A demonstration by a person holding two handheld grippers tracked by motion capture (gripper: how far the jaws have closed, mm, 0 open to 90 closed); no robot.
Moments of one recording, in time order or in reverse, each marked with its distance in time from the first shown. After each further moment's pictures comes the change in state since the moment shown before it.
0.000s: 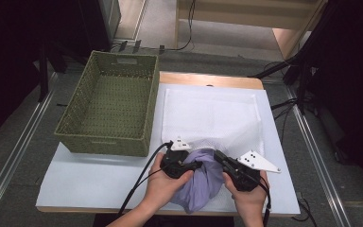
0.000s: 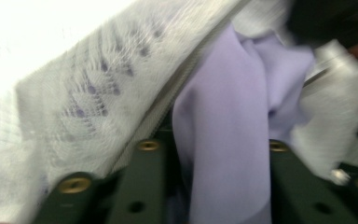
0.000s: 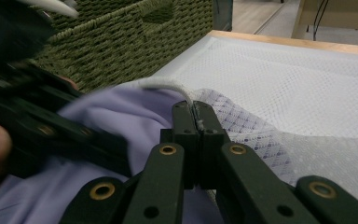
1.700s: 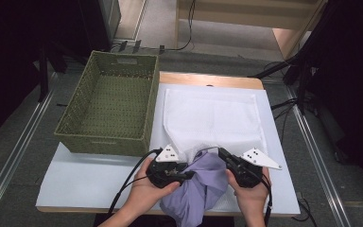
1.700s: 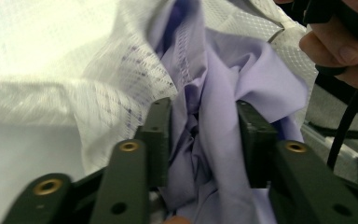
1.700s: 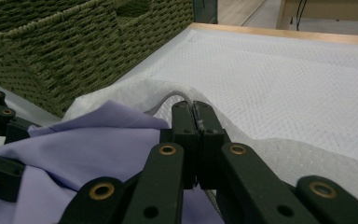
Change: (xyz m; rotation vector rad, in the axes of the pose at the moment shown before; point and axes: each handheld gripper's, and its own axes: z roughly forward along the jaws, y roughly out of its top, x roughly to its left) left arm 0.008 -0.027 -0.053 -0.051 -0.086 0.121; right arm -0.015 -0.004 0.005 0.015 -0.059 0.024
